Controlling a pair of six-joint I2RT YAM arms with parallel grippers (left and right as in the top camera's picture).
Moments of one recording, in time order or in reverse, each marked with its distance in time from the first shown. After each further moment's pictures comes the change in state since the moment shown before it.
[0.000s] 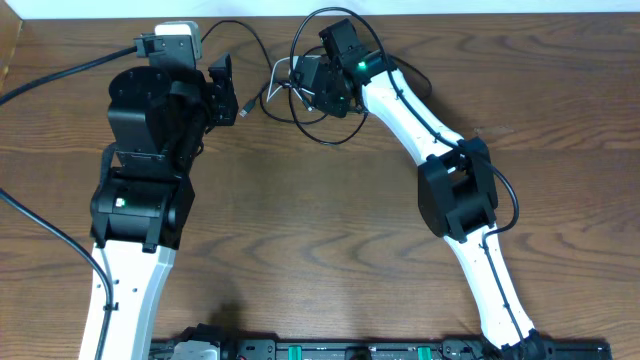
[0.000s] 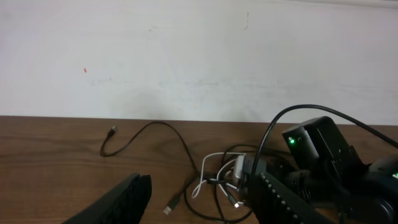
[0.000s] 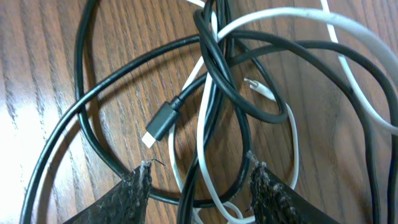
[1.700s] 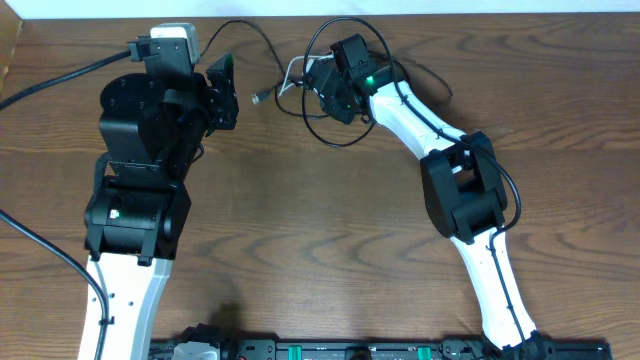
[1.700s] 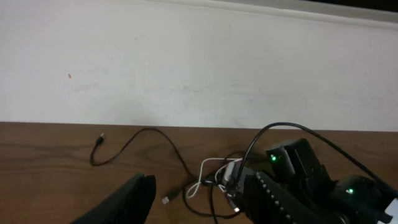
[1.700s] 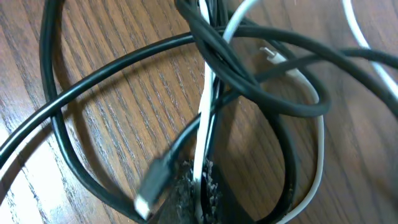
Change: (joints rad) left arm 0.000 -0.034 0.000 0.000 0.055 -0.034; right arm -0.019 -0.049 -0.233 0.233 0.050 0.118
